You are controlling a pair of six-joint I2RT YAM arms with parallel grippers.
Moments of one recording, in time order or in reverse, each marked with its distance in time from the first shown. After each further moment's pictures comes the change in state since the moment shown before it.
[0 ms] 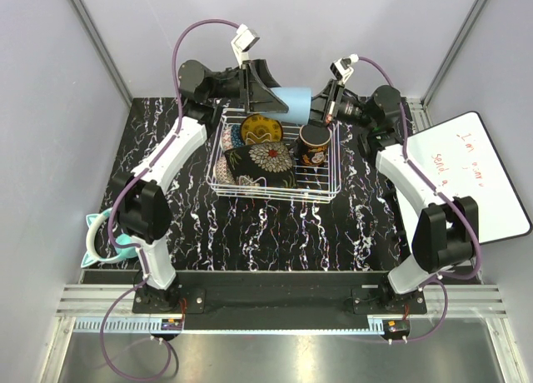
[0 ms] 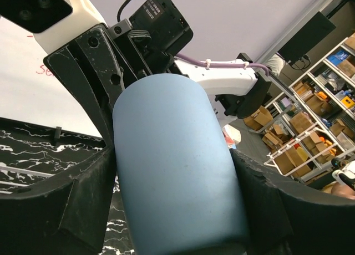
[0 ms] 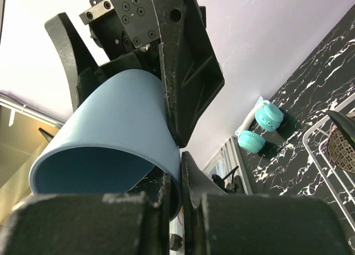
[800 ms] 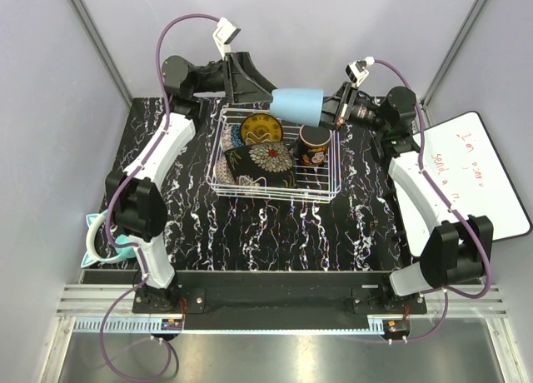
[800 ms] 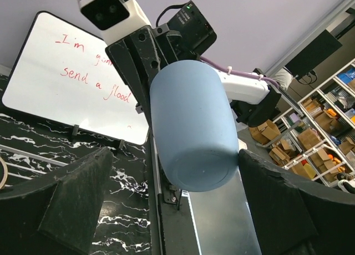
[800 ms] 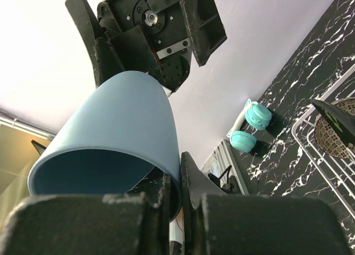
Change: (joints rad) left arm 0.098 0.001 0.016 0.003 0.008 -0.039; right arm -0.055 -0.119 -0.043 -0.166 0.016 -0.067
